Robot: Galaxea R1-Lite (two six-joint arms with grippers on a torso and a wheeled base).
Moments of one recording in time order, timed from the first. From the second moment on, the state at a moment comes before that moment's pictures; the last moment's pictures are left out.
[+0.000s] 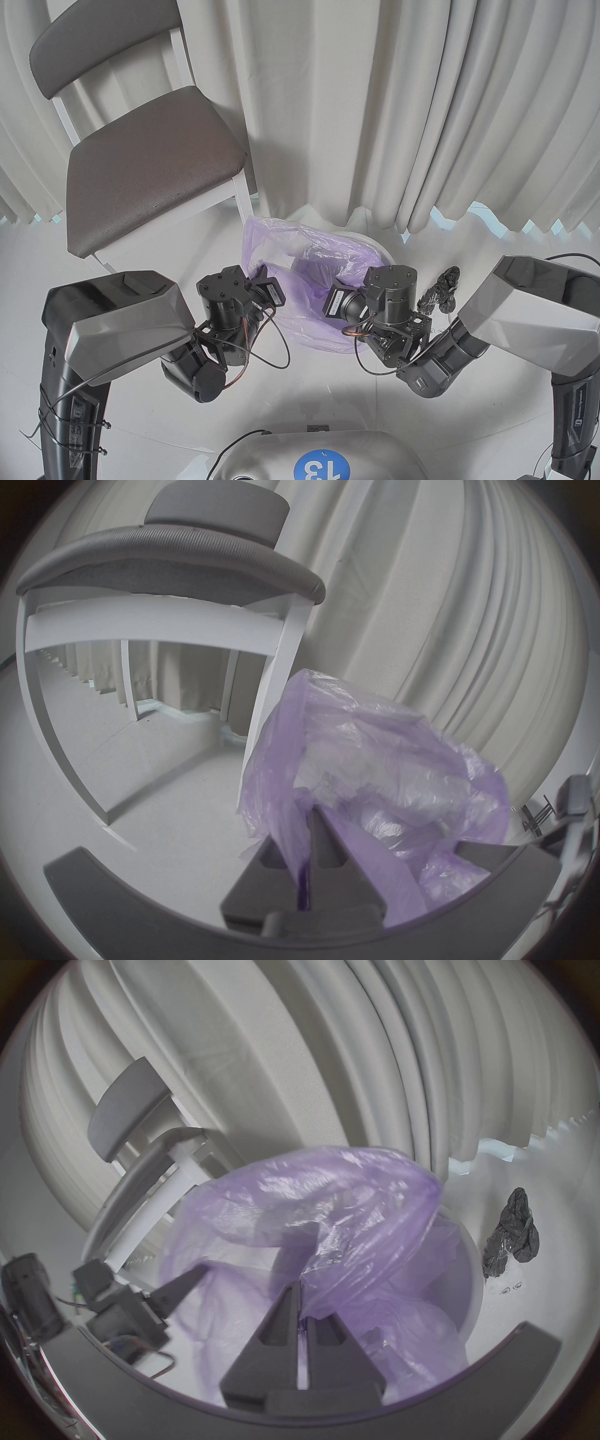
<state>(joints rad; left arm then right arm) -0.53 2.37 -0.96 -1.41 0.35 -0.30 0.66 2.34 -1.06 -1.13 -0.35 0.48</state>
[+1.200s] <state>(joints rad) -0.61 2.38 -0.91 -1.29 0.35 -0.25 0.46 2.17 -1.04 -0.68 -0.34 0.41</state>
